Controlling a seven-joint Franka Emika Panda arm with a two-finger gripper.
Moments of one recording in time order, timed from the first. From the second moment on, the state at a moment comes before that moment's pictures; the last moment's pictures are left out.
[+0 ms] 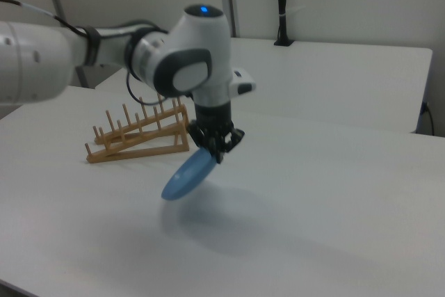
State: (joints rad) arm -0.12 0.21 -0.19 -1.76 0.16 1.98 -0.49
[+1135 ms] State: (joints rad) arm -0.14 0.43 -0.19 -1.76 0.12 2.13 -0.50
